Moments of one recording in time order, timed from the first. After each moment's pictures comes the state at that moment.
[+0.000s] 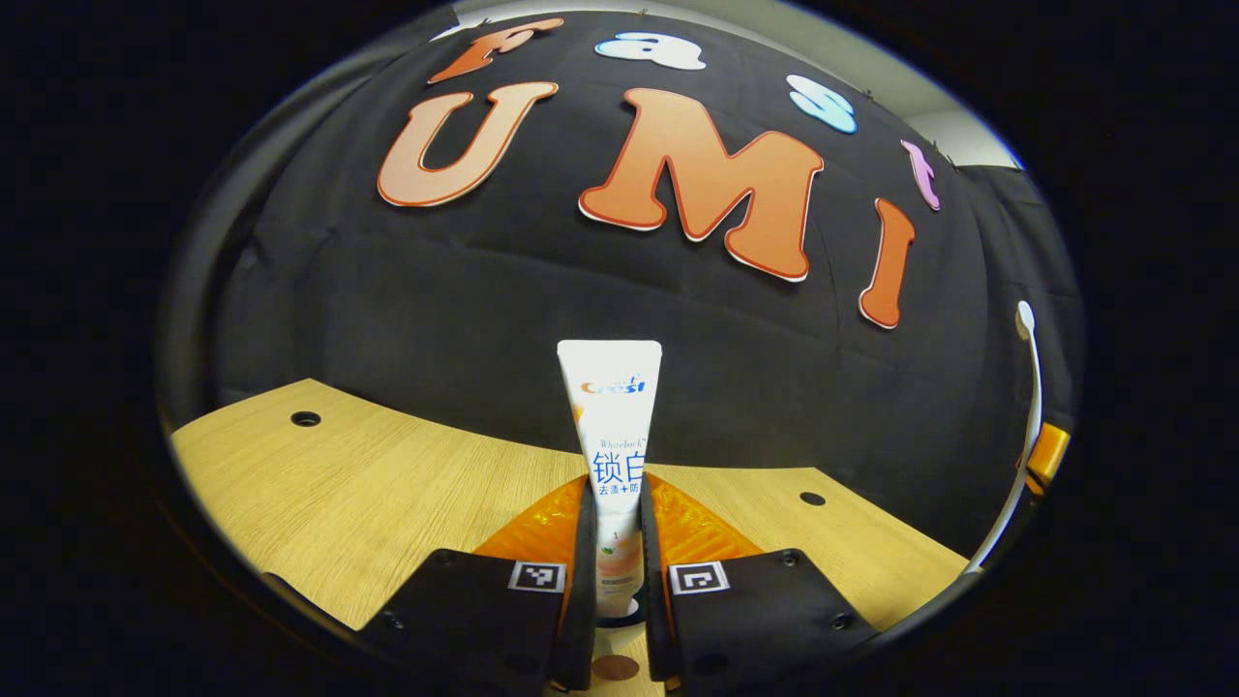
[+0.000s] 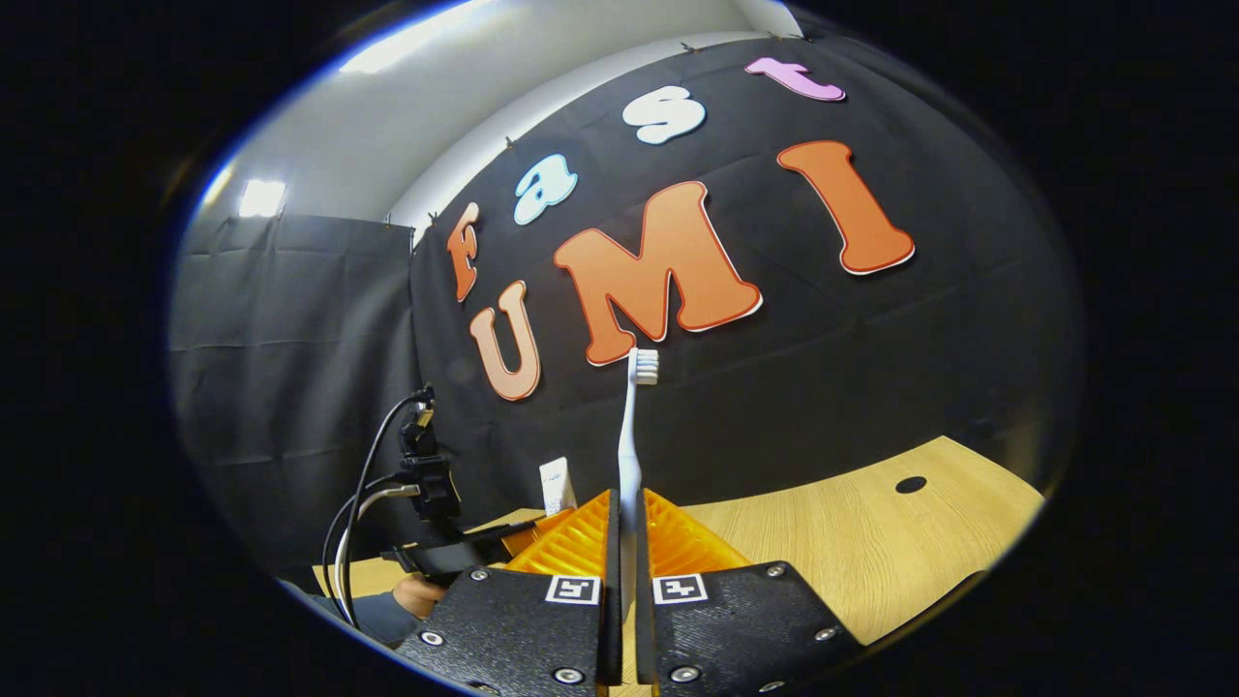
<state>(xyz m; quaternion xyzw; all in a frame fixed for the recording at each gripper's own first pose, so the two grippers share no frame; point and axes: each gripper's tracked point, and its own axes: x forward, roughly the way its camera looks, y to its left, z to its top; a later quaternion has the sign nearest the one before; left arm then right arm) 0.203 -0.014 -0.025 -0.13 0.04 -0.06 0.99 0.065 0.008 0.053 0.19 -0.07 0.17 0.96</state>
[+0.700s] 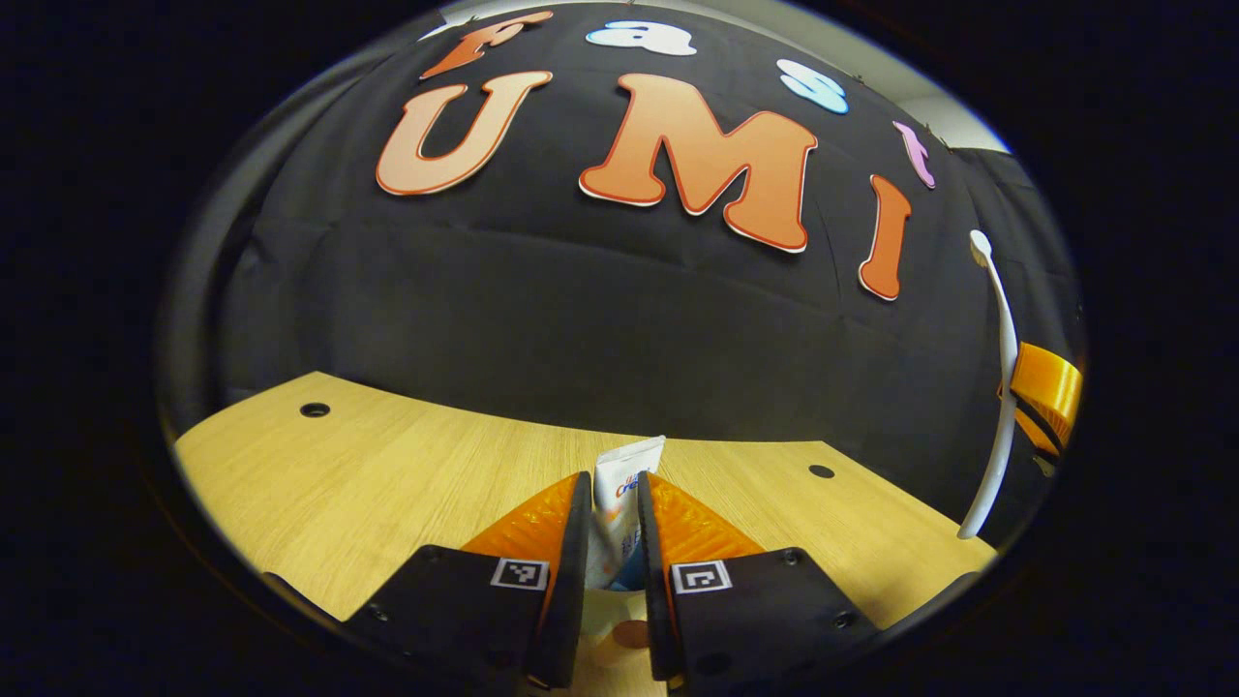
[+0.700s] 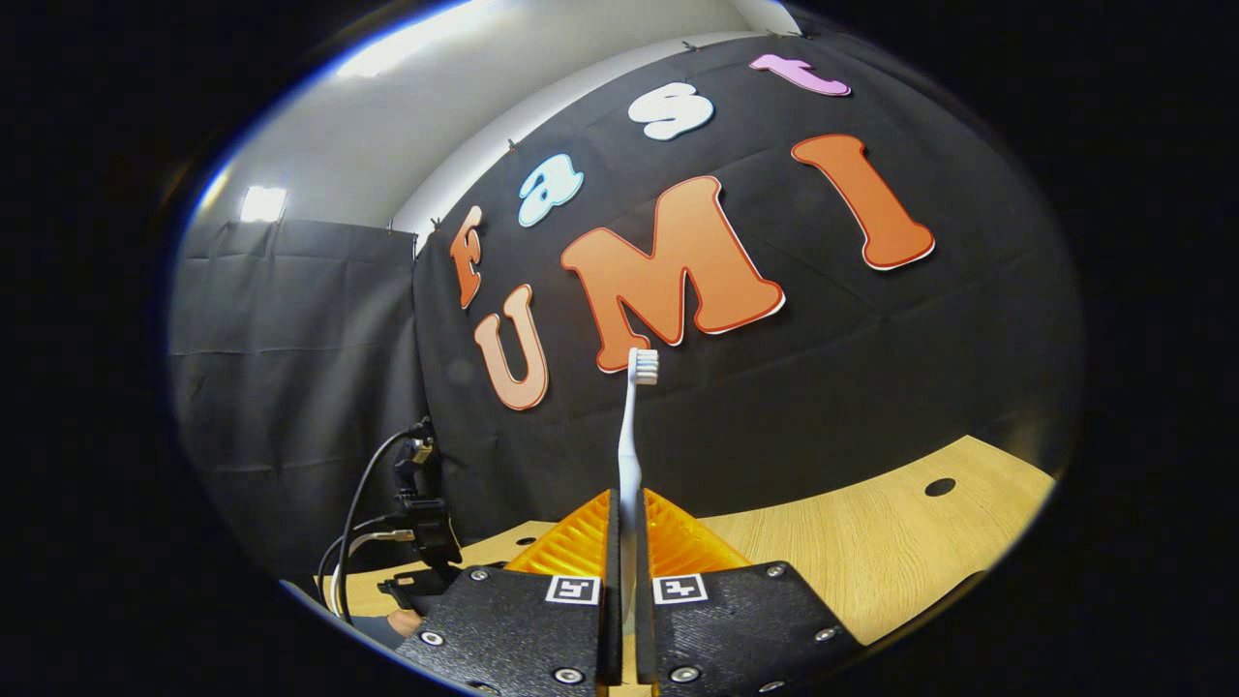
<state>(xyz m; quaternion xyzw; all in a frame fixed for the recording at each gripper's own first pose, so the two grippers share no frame) 0.190 -0.003 -0.045 -0.11 0.07 -0.05 0.99 0.089 0.031 0.059 0.20 -0.07 0.18 0.96</state>
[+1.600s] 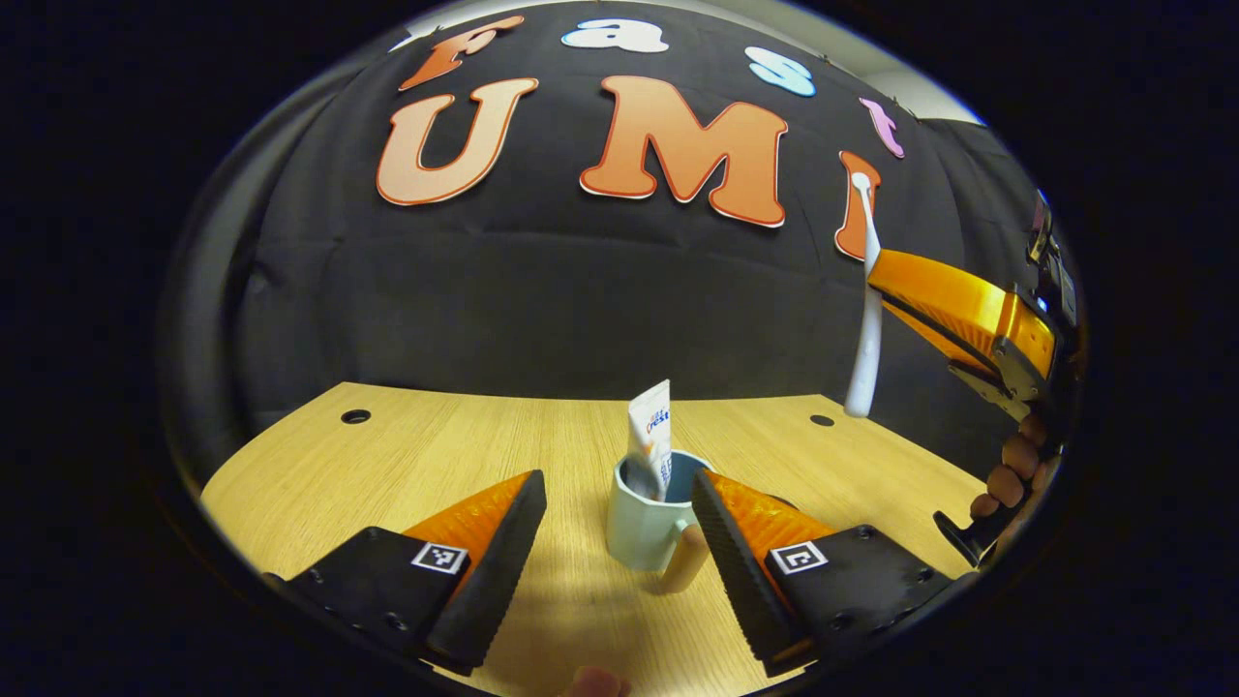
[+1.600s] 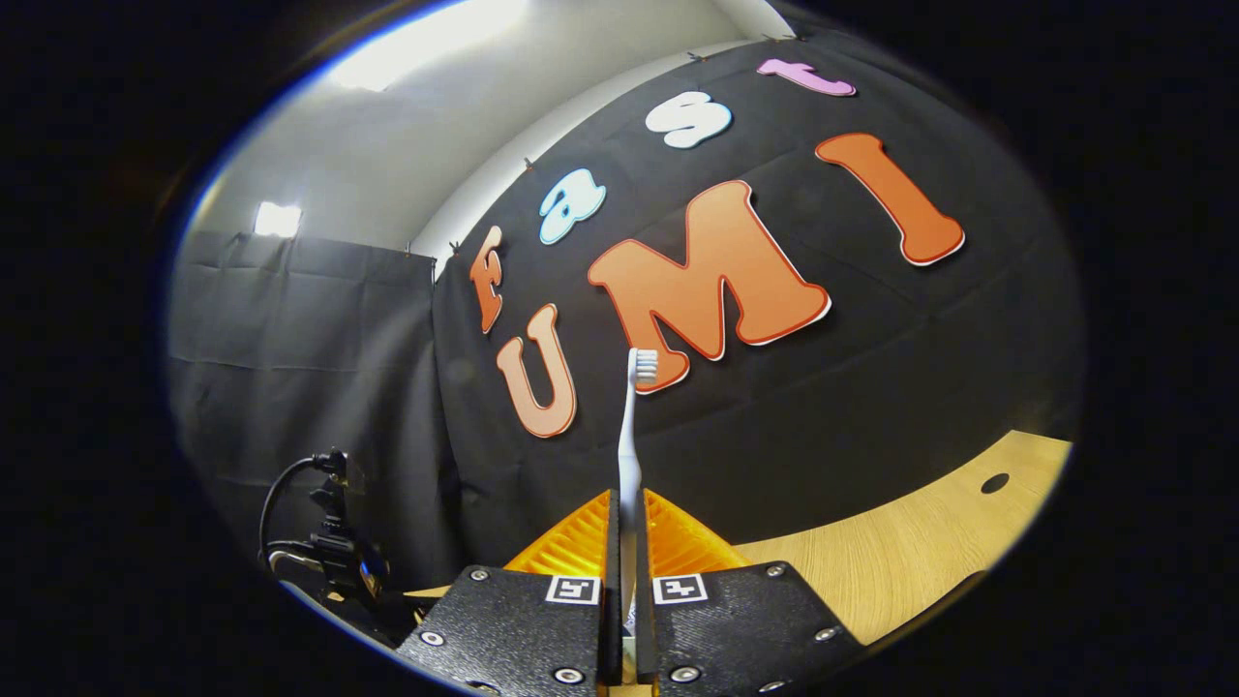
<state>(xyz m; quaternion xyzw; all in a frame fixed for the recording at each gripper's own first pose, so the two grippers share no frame) 0.117 0.038 -0.060 -0.06 0.10 -0.07 0.99 0.119 0.080 0.077 0.21 -0.13 0.20 0.95</state>
